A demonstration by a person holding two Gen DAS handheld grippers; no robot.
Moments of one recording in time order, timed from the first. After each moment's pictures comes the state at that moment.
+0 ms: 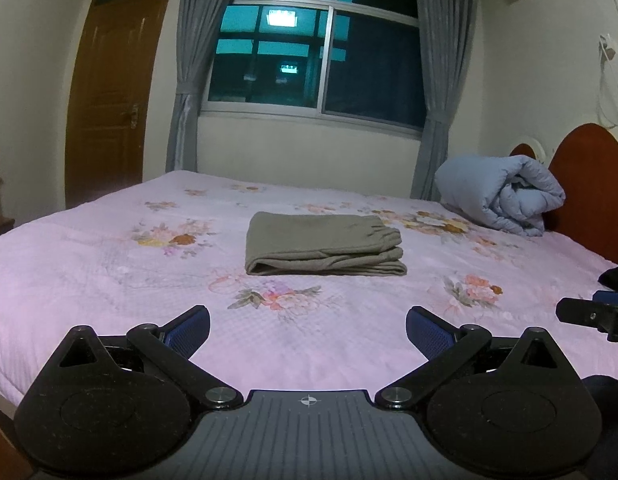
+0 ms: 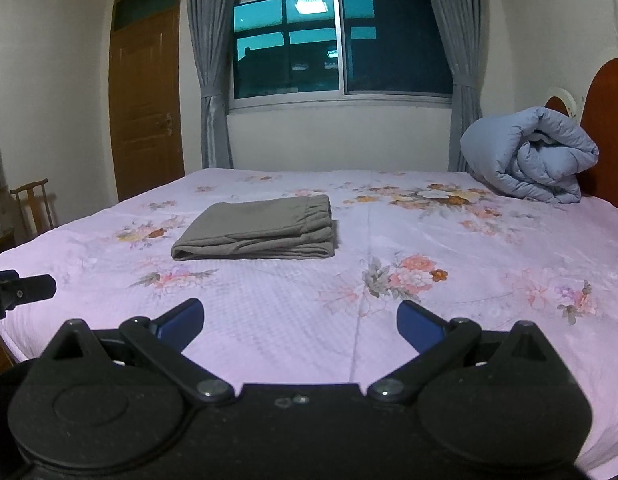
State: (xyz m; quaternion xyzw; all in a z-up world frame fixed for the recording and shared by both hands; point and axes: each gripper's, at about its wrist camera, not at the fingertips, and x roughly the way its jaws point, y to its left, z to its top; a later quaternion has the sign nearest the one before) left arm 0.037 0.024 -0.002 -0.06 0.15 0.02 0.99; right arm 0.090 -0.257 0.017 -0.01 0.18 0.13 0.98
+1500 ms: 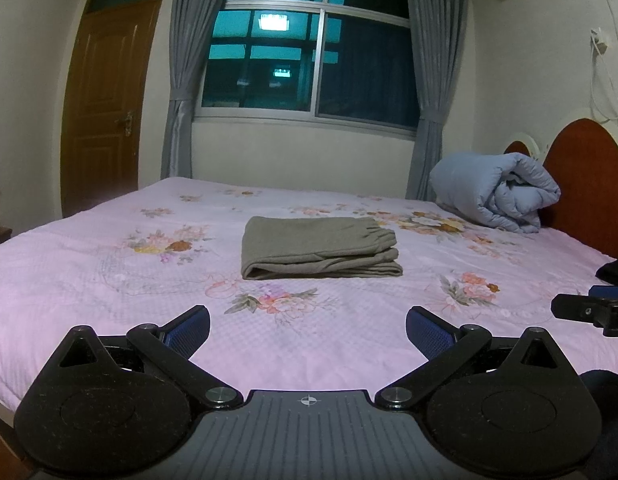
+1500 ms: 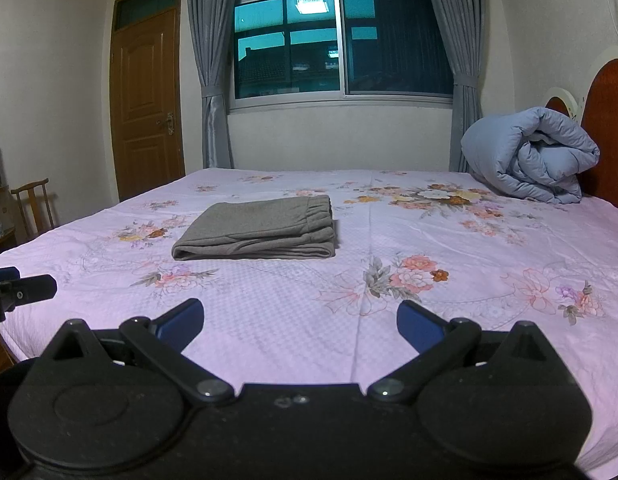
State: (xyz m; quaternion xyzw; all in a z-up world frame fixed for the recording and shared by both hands) left arm 0.039 0.022 -0.001 -0.05 0.15 0.01 0.99; right arm 0.090 -0.256 0.018 -0.01 0.18 0.13 0.98
